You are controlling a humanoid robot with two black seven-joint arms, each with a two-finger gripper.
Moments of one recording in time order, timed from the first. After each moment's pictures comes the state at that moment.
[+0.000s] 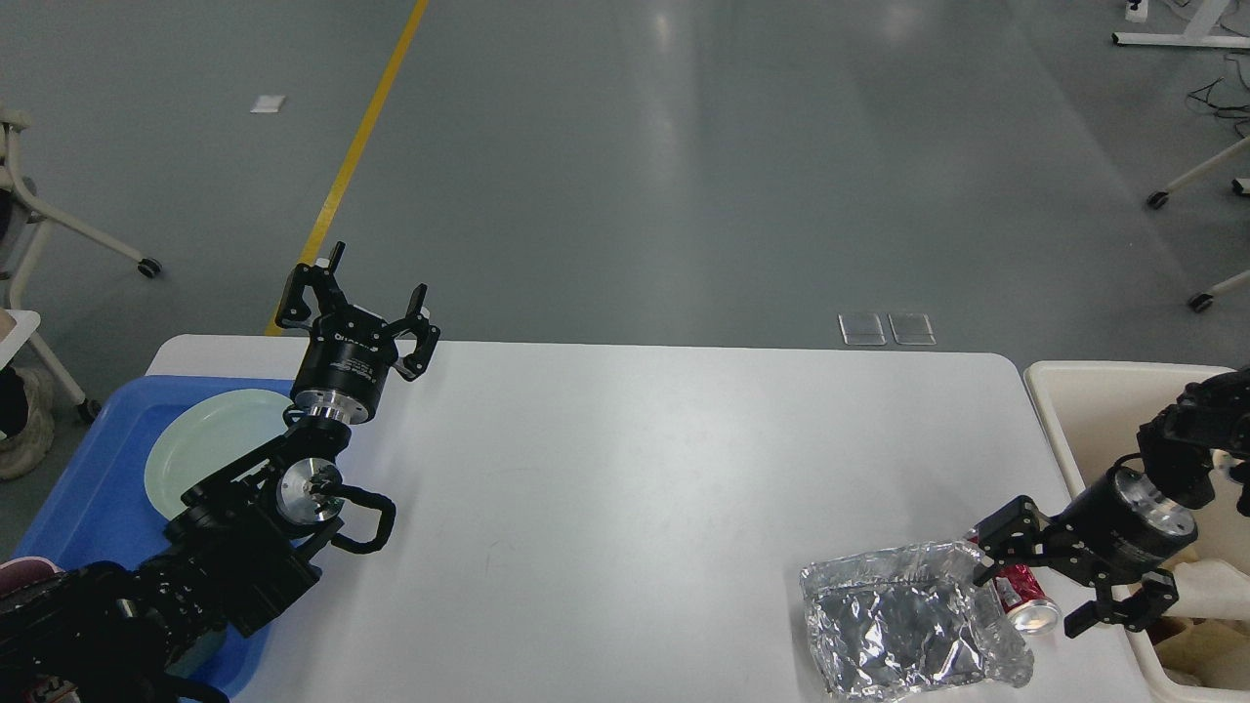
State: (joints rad) left arm -0.76 0.09 -0.49 -0.32 -0.38 -0.56 -0.55; right arm 1.28 -0.51 -1.16 0.78 -0.14 0.96 0.19
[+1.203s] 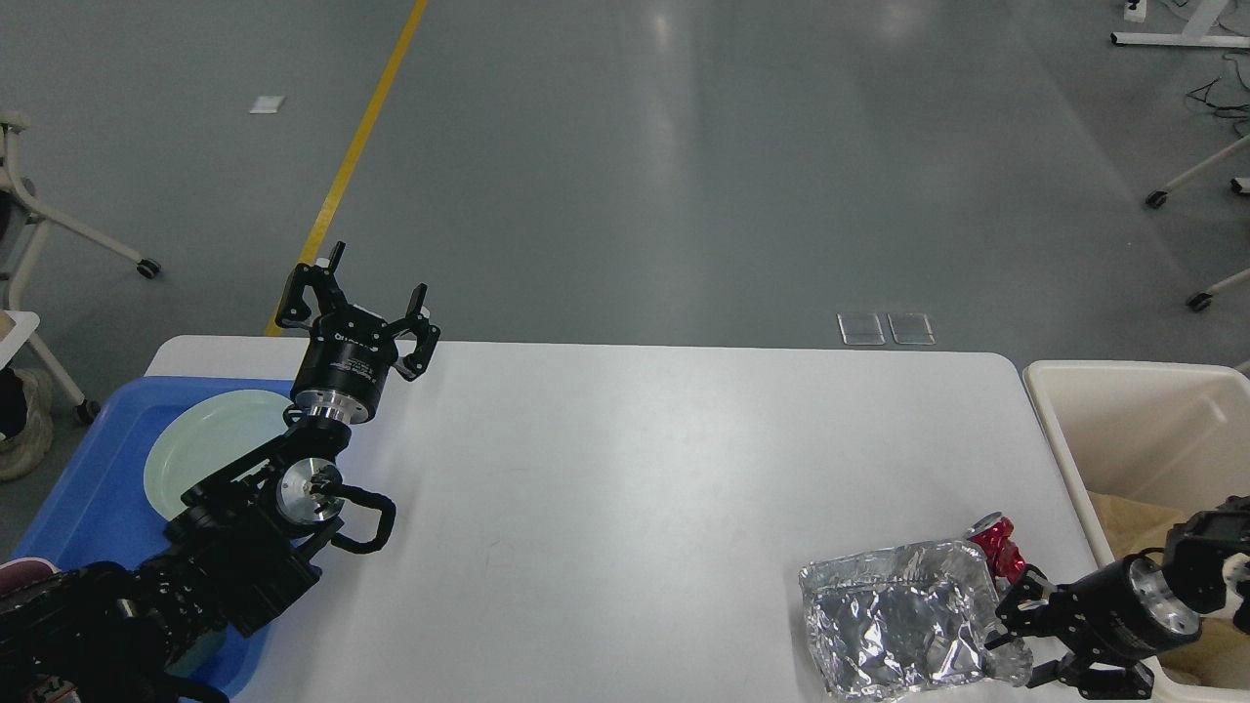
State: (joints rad) left arm -0.76 0.09 -0.49 -0.32 -0.38 -0.56 -0.56; right arm 1.02 -0.54 -1.09 0.73 0.05 0.80 0.19
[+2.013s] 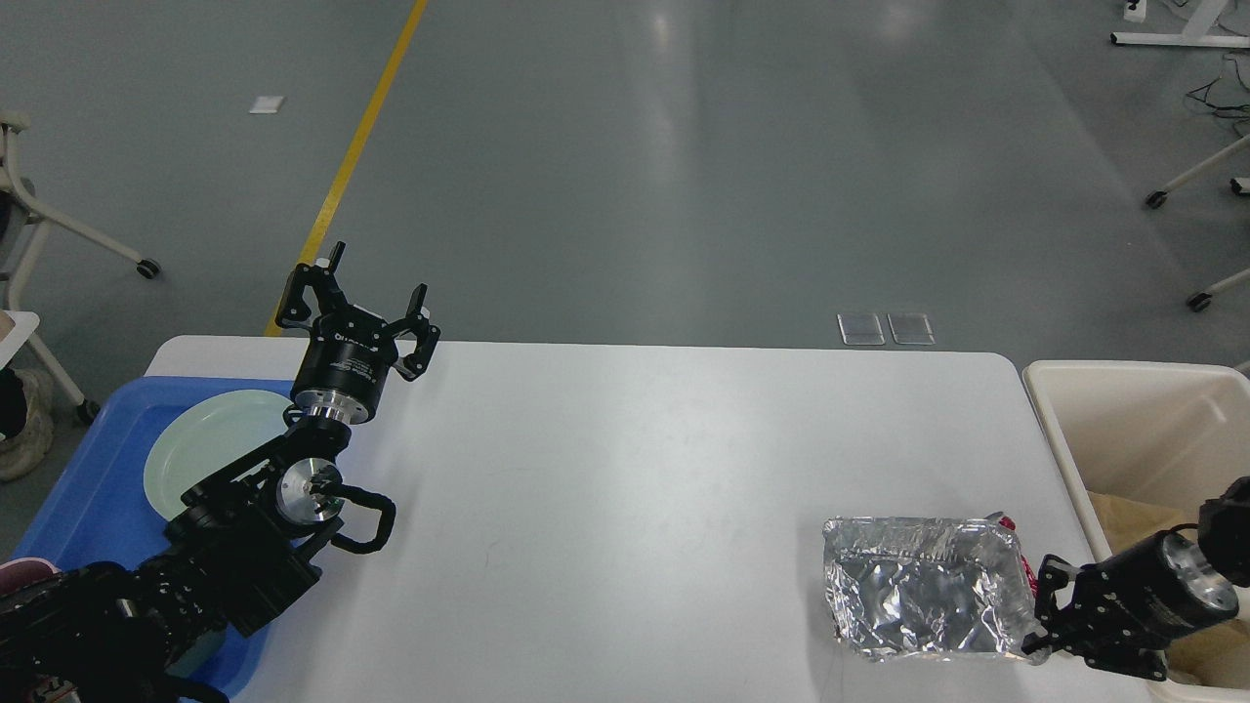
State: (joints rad) left arm -0.76 0.09 -0.49 -0.32 -0.38 -0.56 -0.55; right arm 1.18 -0.61 -1.17 0.79 0.04 0.94 0.19
